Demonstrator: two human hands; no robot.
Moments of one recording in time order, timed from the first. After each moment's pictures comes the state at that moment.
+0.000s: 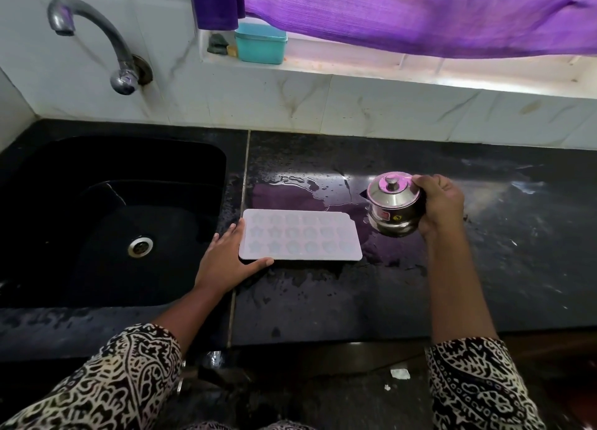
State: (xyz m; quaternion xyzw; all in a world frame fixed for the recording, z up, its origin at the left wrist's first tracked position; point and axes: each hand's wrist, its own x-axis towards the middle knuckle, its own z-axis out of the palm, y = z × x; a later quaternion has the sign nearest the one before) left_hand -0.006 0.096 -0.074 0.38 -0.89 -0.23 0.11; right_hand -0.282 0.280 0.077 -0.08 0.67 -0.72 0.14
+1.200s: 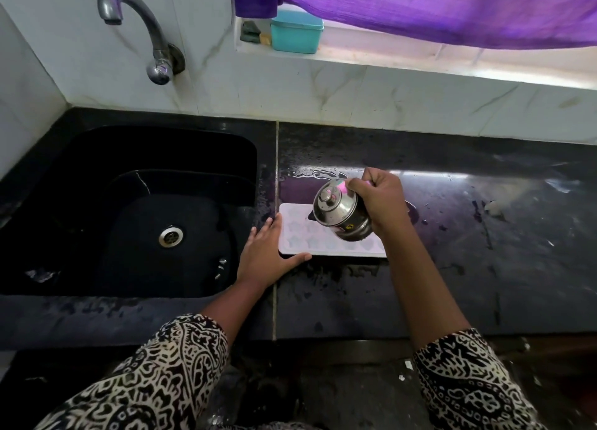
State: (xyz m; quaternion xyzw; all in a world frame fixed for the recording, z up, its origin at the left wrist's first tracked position) left_hand -0.005 0.094 -0.072 0.37 -0.89 -0.23 0.09; right_hand -0.177 0.184 0.060 -0.29 0.72 -0.60 0.17
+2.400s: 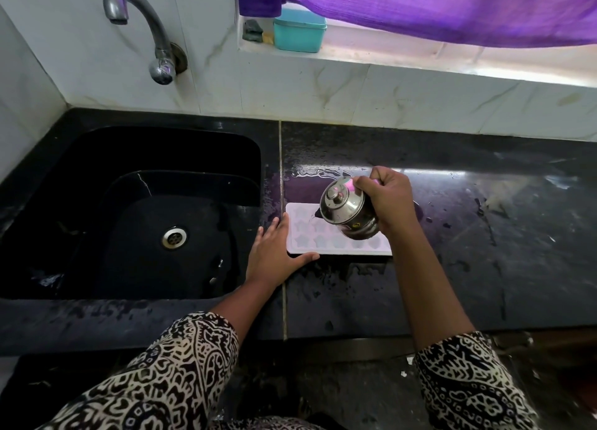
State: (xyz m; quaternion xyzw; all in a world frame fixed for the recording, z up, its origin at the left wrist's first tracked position) left_hand -0.004 0.094 -0.071 0.37 -0.89 -0.24 0.10; right_hand -0.168 0.183 0.063 -0.28 0.74 -0.60 0.15
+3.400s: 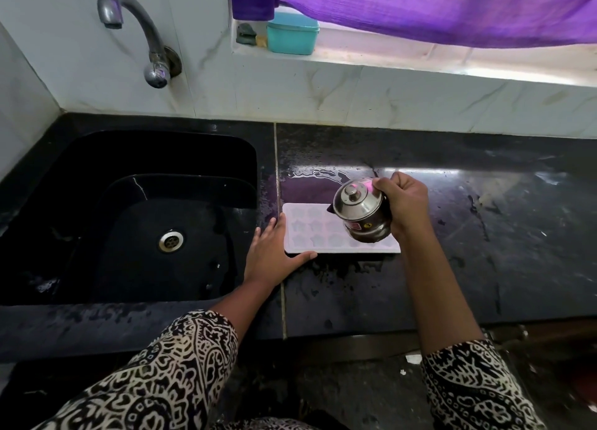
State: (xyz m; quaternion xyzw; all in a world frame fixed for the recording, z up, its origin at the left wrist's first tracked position) left_hand -0.003 0.095 -0.067 0.37 -0.89 -0.24 0.11; right_hand -0.175 0.205 0.065 -0.17 0.70 -0.67 0.17
